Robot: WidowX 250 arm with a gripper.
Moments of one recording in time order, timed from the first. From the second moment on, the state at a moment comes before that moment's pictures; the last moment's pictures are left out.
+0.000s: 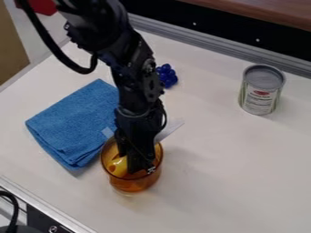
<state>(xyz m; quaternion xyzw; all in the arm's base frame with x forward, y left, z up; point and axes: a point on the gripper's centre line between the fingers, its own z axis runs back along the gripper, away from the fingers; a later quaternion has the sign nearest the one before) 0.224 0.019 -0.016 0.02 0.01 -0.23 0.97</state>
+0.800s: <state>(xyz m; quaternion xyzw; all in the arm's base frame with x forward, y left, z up) 0.254 0.022 0.065 -0.04 -0.05 -0.09 0.99</state>
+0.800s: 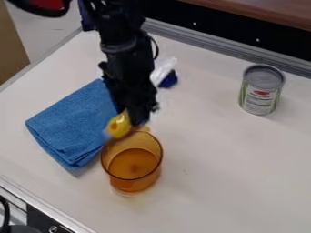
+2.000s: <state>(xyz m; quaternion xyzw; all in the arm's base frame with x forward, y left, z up) 0.282 -0.069 0.033 -0.09 0.07 0.11 0.99</state>
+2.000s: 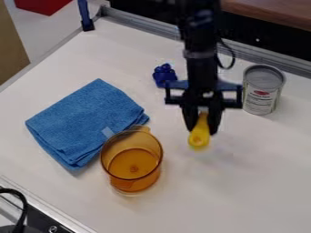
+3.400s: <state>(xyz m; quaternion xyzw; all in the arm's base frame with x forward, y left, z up) 0.222 -0.093 -0.020 -0.07 0.13 0.10 0.98</state>
